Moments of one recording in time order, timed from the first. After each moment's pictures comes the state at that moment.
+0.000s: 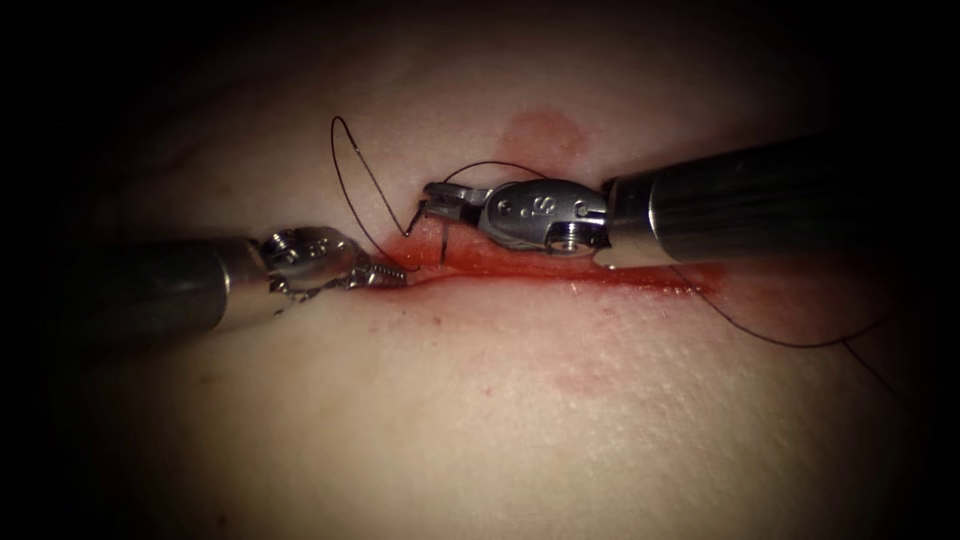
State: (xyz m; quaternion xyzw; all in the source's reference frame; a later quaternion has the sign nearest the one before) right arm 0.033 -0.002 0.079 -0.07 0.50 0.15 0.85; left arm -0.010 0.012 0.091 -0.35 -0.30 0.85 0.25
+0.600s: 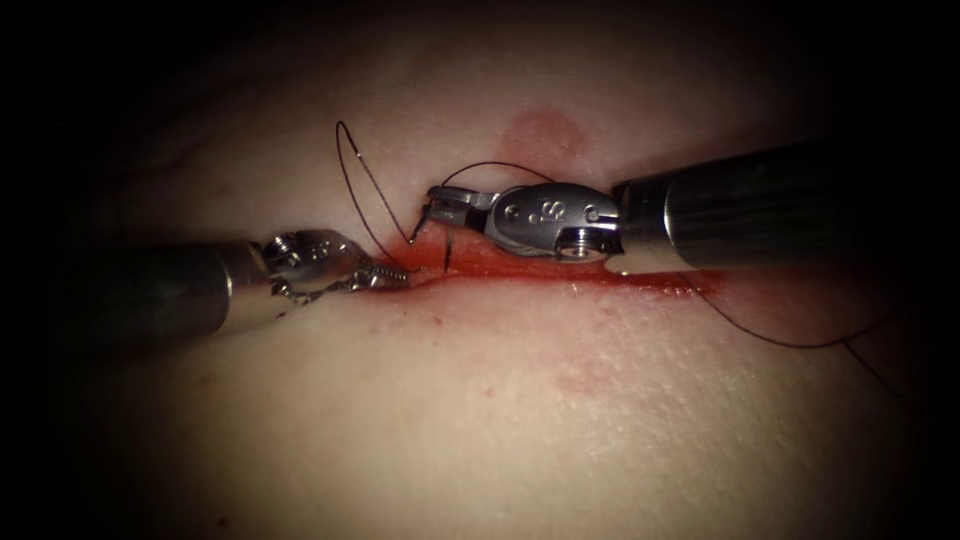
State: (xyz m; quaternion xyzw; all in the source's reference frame) right arm 0.032 -0.003 0.077 -0.07 0.50 0.14 0.85; left arm -0.010 0.012 0.091 -0.35 -0.30 0.85 0.25
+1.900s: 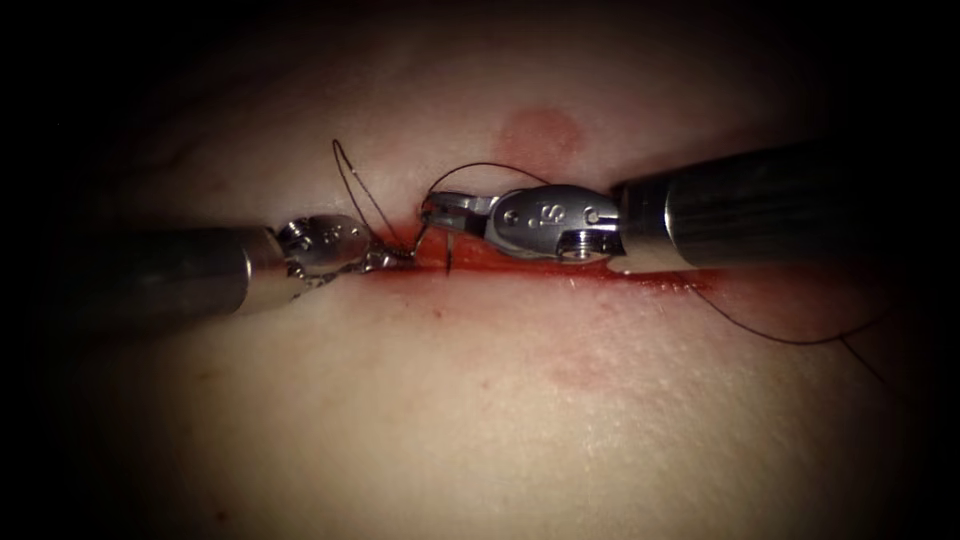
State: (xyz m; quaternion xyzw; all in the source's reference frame) right arm 0.032 -0.004 0.078 -0.03 0.50 0.08 0.86; left arm -0.010 0.014 0.096 -0.36 -0.28 0.85 0.26
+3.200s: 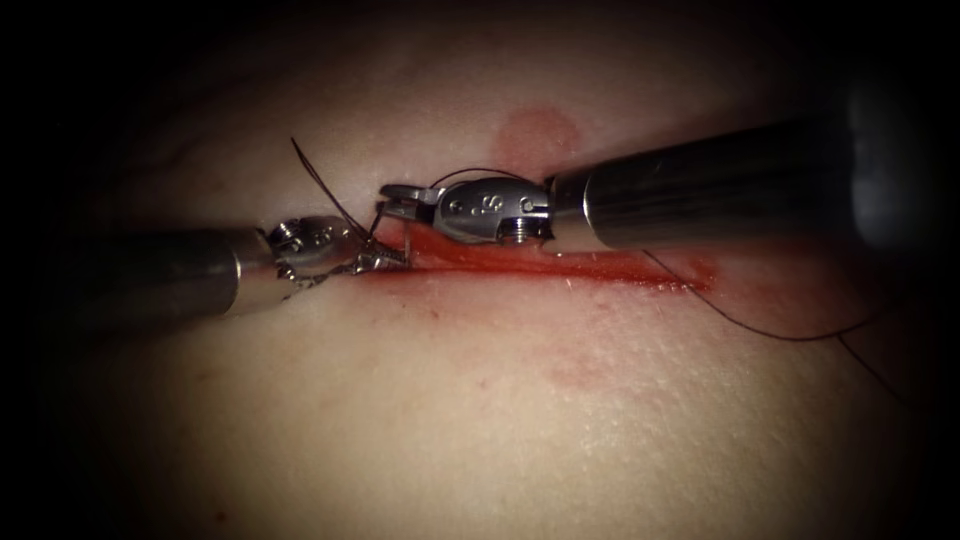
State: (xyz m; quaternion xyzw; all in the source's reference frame) right arm 0.037 -0.002 0.086 -0.07 0.53 0.10 0.84; left arm -0.009 0.014 0.096 -0.37 -0.30 0.84 0.25
